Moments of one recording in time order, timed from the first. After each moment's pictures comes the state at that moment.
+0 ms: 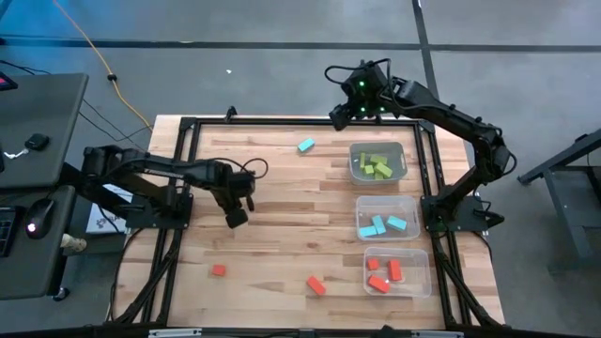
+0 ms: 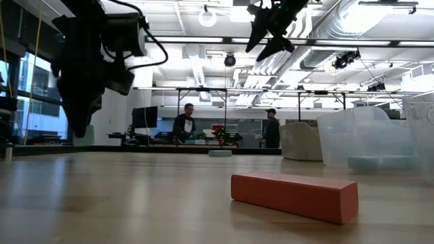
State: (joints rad) left arm 0.22 1.34 0.72 -0.83 0.12 -0.39; right arm -0.55 1.58 1.64 -0.83 -0.03 0.32
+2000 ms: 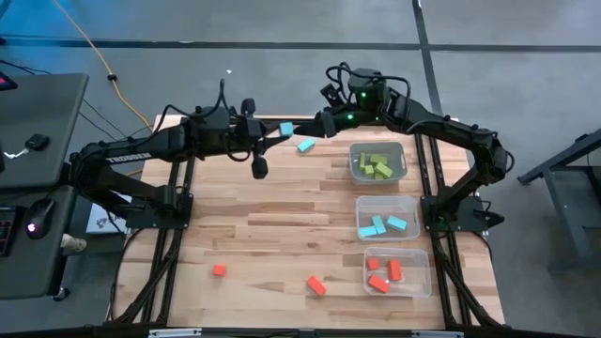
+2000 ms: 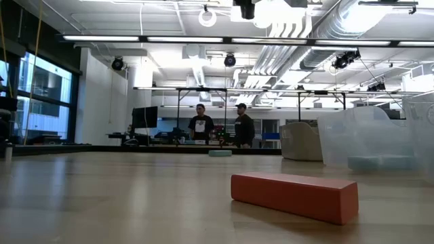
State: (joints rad) left arm 0.29 1.20 1.24 -0.26 -0.12 0.21; right arm -0.36 1.58 1.64 -0.30 -0.53 0.81
